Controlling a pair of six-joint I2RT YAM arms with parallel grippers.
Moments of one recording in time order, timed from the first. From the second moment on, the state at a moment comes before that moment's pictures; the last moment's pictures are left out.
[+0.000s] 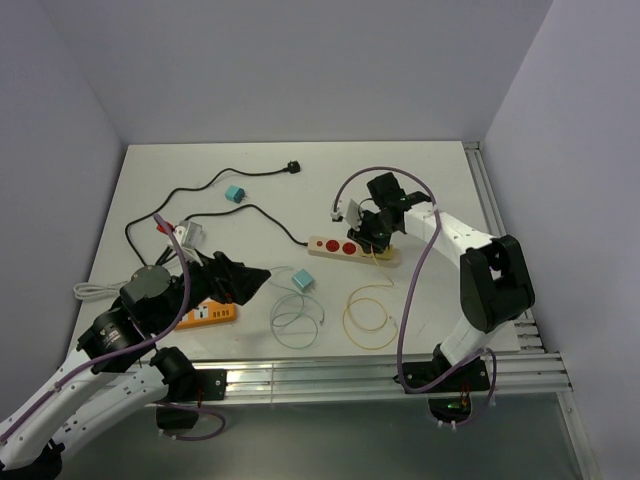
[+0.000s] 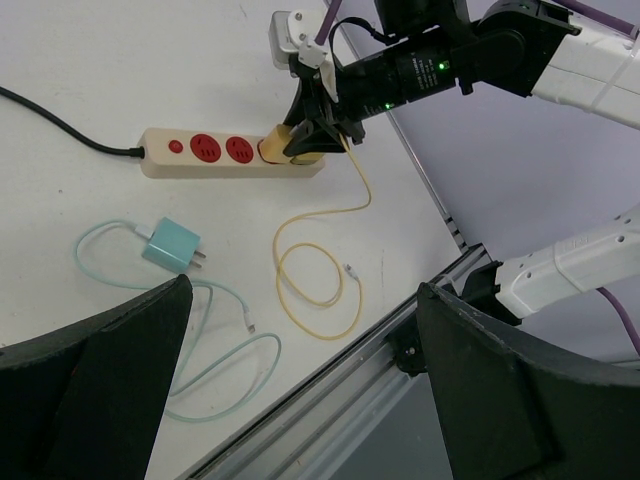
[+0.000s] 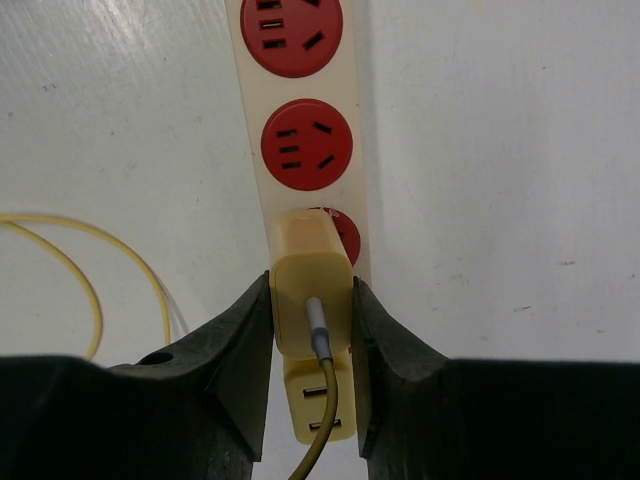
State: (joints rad) left arm -0.81 0.48 0.74 -0.42 -0.05 -0.68; right arm 0.39 1.65 1.15 -0.66 -0.30 -0.83
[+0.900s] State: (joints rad) left arm -0.81 0.46 0.72 -0.43 -0.04 -0.68; right arm 0.43 1.63 1.08 -0.60 -0.25 -0.82
